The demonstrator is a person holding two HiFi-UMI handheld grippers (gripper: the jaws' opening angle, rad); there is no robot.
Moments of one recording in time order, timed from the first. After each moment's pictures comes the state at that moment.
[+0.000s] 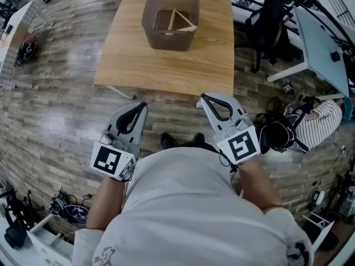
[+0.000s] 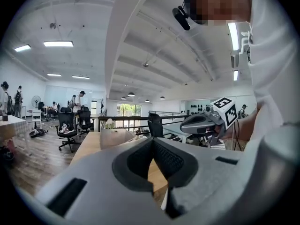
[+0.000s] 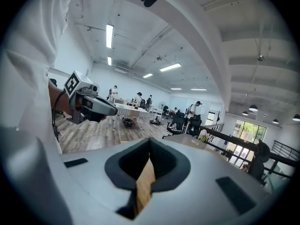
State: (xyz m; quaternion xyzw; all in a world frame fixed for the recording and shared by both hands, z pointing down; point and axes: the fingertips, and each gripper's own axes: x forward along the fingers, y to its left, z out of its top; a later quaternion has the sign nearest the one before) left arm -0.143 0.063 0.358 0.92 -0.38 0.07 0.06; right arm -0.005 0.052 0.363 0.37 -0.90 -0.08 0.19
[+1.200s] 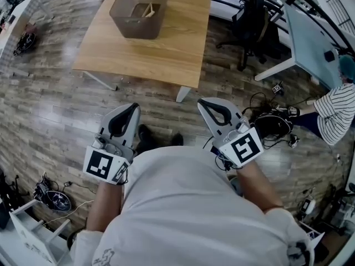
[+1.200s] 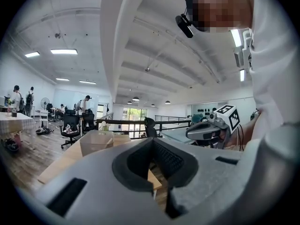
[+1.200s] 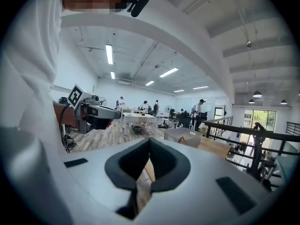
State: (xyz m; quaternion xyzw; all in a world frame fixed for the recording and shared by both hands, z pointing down) left arm 0.031 0.166 0.348 0.90 -0.42 0.04 0.05; right arm 0.177 0.157 0.363 0.33 -0.94 -0.03 0.12
